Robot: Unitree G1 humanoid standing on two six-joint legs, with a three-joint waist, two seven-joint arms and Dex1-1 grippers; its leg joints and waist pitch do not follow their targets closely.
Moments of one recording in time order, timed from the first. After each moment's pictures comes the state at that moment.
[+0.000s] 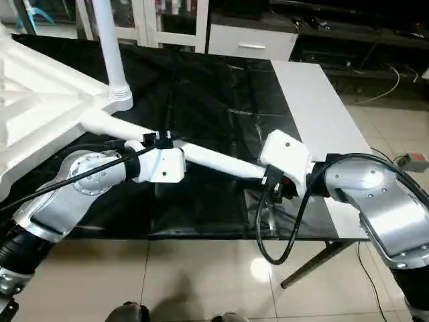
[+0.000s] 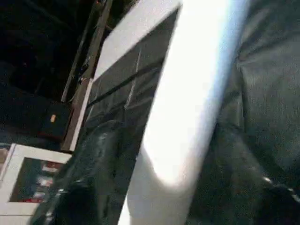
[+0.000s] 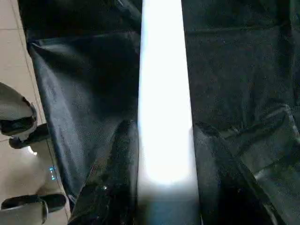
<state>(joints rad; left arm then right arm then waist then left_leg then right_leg) -0.62 0.53 -0.46 0.07 0.41 -0.03 -0.66 -0.40 -0.83 0.17 -0.34 0.22 0.63 0.93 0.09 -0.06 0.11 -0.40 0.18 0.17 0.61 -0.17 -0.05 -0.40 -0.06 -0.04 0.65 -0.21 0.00</state>
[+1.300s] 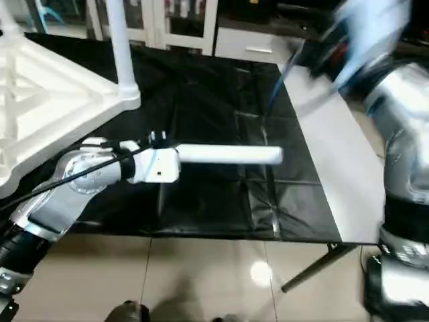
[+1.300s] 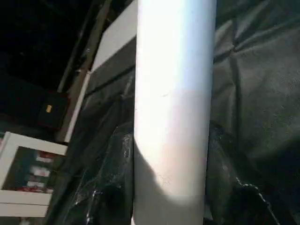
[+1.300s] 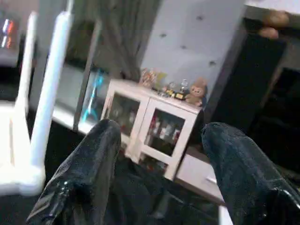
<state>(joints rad) -0.60 0.51 -0.40 0.07 0.37 -0.03 -0.71 -0.79 -0.54 -0.30 -0.06 0.38 0.56 0.48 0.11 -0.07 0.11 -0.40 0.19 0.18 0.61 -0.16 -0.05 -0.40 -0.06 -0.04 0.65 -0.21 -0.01</state>
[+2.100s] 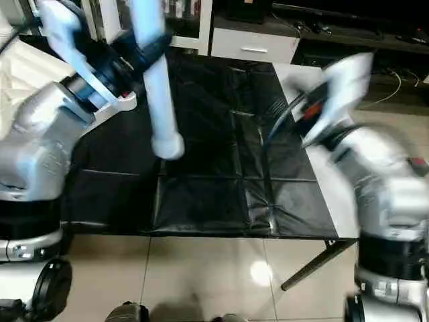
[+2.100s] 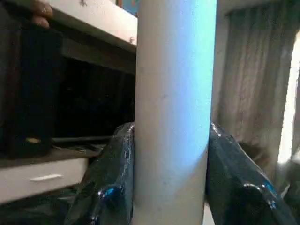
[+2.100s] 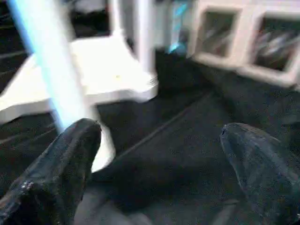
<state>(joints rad) -0.79 0.20 0.20 -0.07 -0.52 0.55 -0.58 -0.49 -0.46 -0.12 -0.15 0.52 0.71 0.64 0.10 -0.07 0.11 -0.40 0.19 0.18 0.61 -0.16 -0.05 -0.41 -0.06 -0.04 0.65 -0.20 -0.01</state>
